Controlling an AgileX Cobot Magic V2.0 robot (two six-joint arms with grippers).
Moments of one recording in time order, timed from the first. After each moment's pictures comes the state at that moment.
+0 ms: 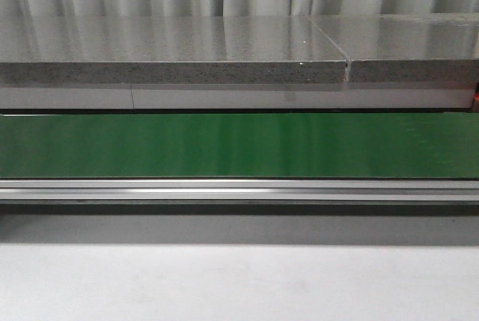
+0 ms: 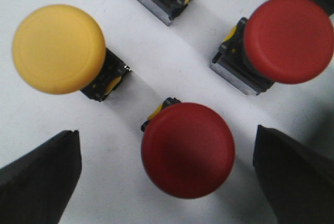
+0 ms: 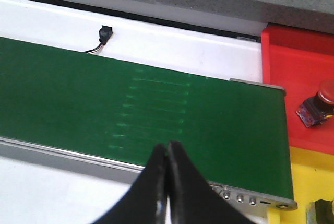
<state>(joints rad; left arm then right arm) 0.27 1.71 -1.00 0.27 0.50 -0.59 -0.08 0.59 -0.60 0.25 0.60 -0.31</state>
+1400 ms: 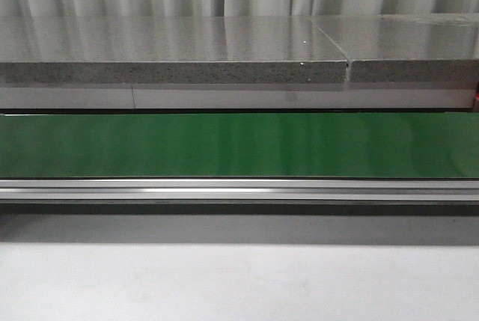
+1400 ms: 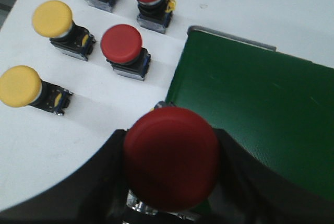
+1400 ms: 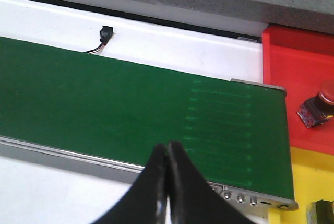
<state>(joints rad) 0.03 1.36 -1.00 0.26 0.69 -0.38 -0.08 0.59 -0.60 0.25 0.60 -0.31</state>
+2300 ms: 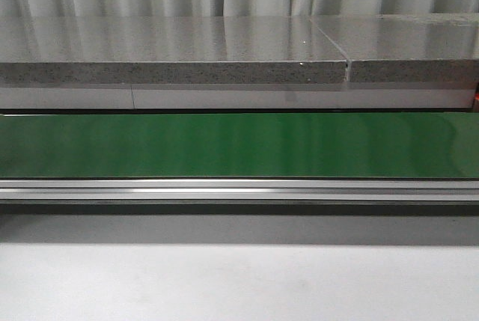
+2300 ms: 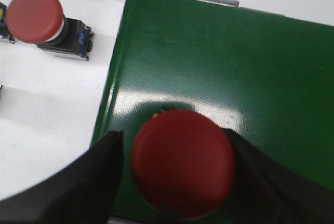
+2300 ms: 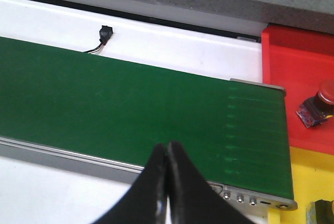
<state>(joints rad) 0.00 1.50 -1.00 0.12 0.65 -0.23 -0.08 0.59 -0.60 0.25 0.60 -0.31</state>
